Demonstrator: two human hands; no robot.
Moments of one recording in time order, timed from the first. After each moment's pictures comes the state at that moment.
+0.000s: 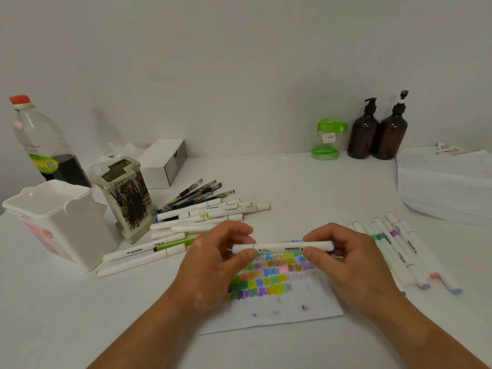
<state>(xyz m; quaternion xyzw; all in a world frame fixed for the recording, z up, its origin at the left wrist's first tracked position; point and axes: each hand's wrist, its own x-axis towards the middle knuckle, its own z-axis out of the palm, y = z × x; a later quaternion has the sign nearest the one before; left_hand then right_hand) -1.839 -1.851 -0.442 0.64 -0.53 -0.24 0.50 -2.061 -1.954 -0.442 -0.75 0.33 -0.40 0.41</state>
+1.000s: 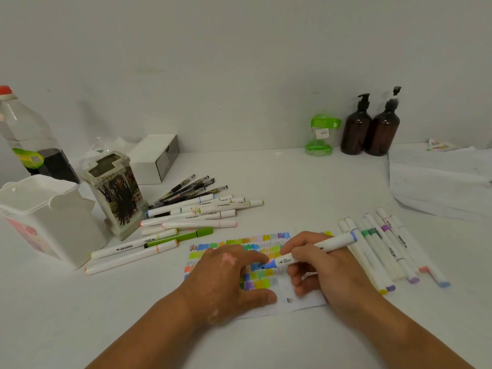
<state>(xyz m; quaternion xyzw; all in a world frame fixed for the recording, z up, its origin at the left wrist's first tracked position) -1.856 -1.854 -0.450 0.70 -0.68 -0.10 0.16 -2.046 -1.942 -0.444 -0.63 0.32 -0.33 0.62</state>
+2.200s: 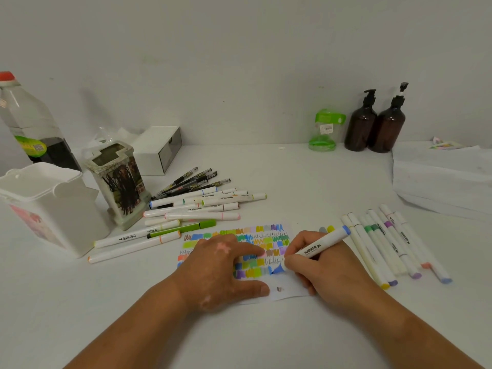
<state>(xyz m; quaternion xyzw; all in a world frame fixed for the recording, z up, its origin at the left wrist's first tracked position) -1.838 -1.854 -0.455 0.72 -0.68 -0.11 0.13 -2.049 -1.941 -0.447 -0.75 0.40 -0.26 0.46</state>
